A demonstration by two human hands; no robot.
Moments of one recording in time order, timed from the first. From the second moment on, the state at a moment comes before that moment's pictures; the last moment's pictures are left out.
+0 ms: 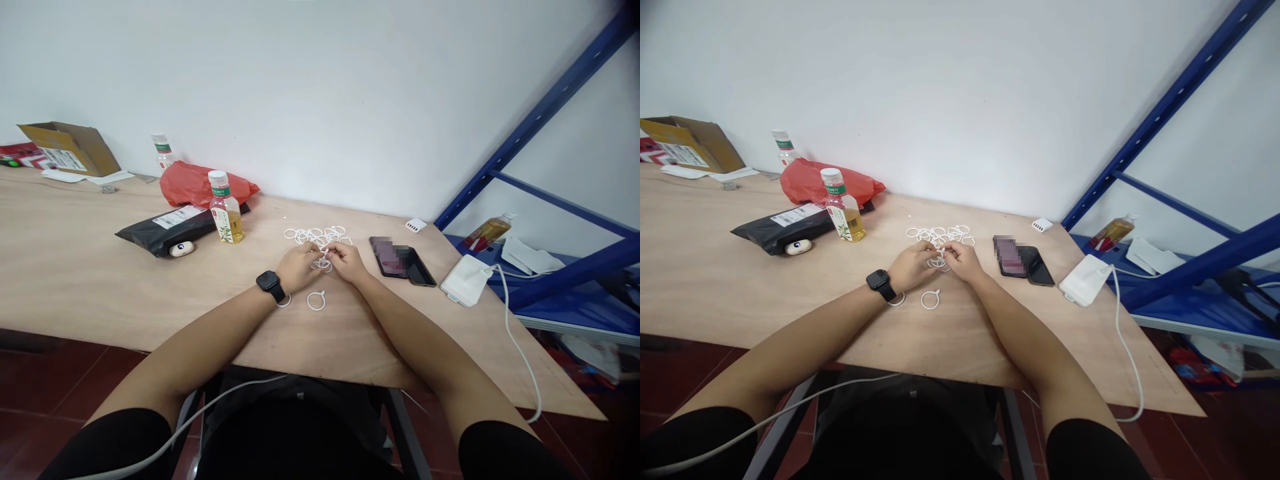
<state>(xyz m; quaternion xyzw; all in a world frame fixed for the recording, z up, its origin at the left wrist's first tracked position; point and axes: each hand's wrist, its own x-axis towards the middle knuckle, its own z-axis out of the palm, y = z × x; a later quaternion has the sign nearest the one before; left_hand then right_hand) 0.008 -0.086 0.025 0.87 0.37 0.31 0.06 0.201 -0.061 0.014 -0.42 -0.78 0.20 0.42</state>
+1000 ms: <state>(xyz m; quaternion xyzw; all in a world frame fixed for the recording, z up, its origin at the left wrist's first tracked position) 0.001 -0.080 0.028 0.88 0.34 0.32 0.01 0.187 -0.067 0.011 -0.42 -0.73 0.25 0.48</state>
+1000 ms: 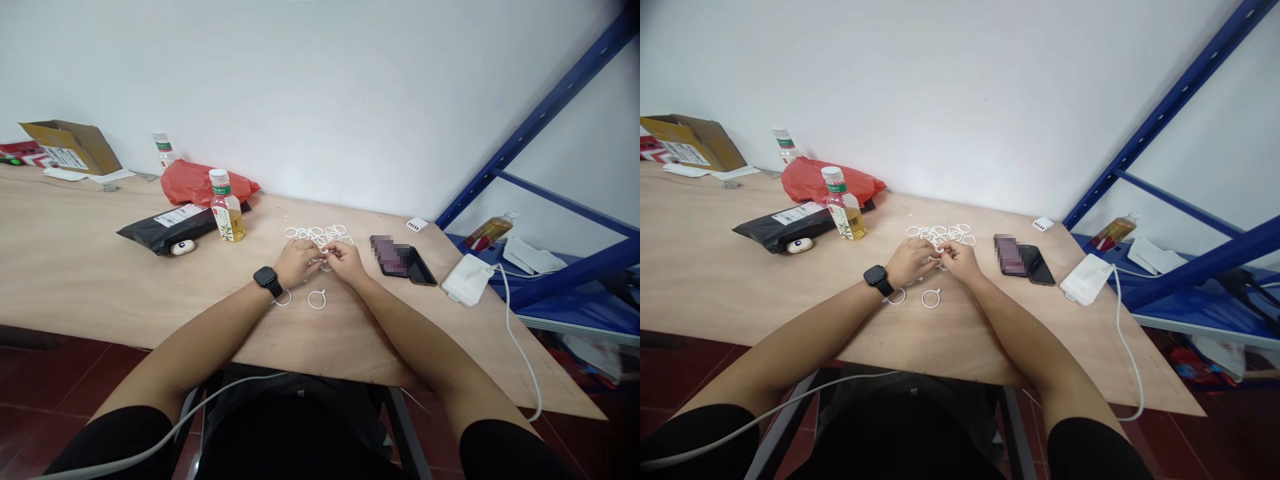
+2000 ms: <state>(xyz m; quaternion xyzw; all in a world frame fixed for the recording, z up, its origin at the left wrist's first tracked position) -0.042 -0.052 0.027 0.92 0.30 0.18 0.18 0.198 -0.057 0.009 -0.44 -0.76 0.09 0.47</state>
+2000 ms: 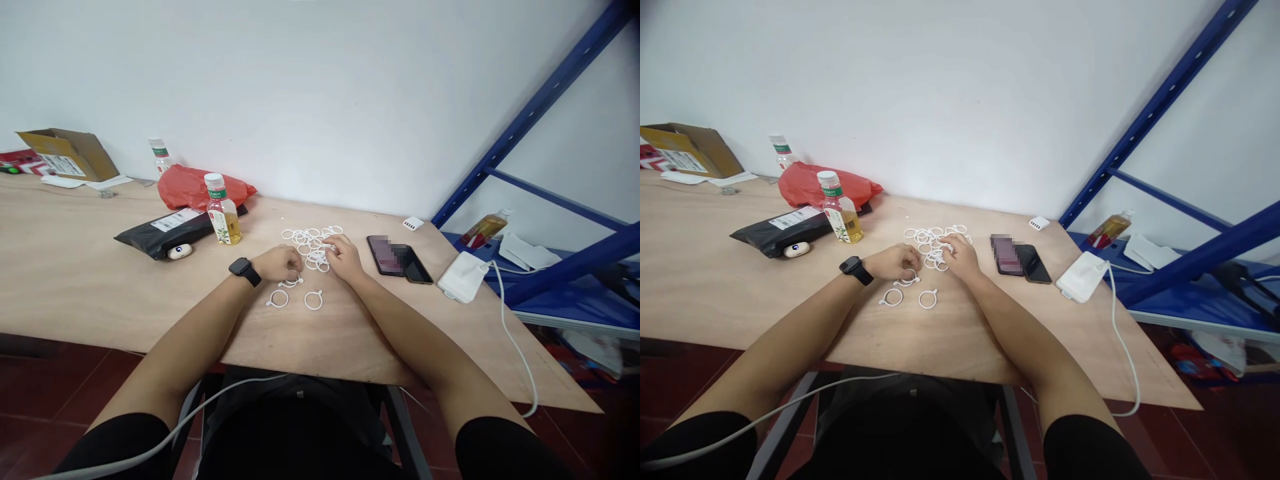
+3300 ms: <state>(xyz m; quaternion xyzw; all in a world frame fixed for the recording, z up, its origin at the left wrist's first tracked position) -0.004 -0.077 0.023 0.82 0.32 0.38 0.28 0.183 -0.068 0.010 -0.42 -0.76 0.20 0.45</state>
